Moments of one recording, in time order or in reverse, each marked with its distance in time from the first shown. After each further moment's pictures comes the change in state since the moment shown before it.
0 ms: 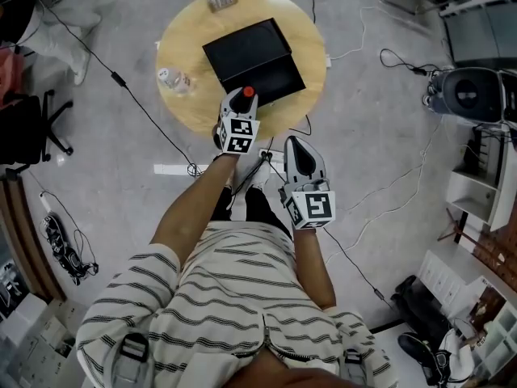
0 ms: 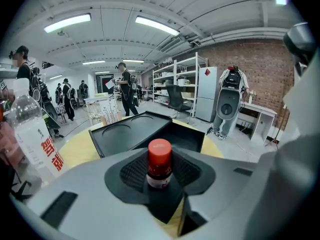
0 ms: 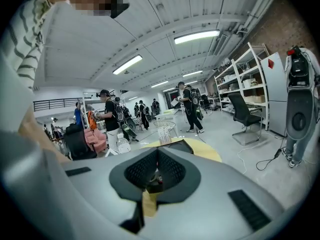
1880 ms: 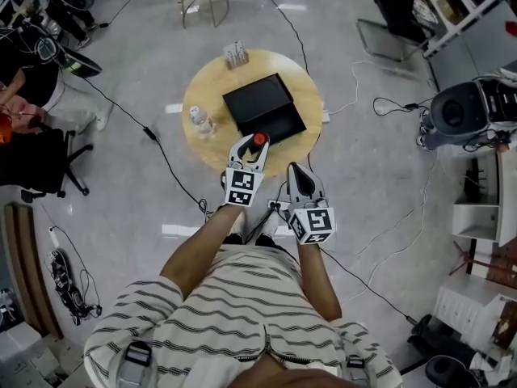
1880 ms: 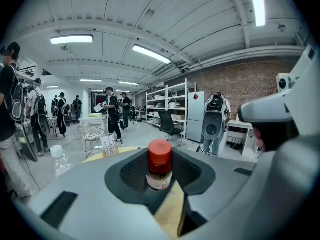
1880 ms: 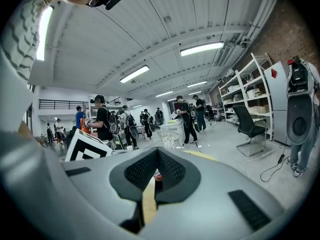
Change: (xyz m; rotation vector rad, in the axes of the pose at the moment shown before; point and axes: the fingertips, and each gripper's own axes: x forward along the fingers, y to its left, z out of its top) left arm -0.125 -0.025 0.101 0.027 -0.266 -0.090; right arm -0.020 0.028 0.034 -0.044 -0.115 0.035
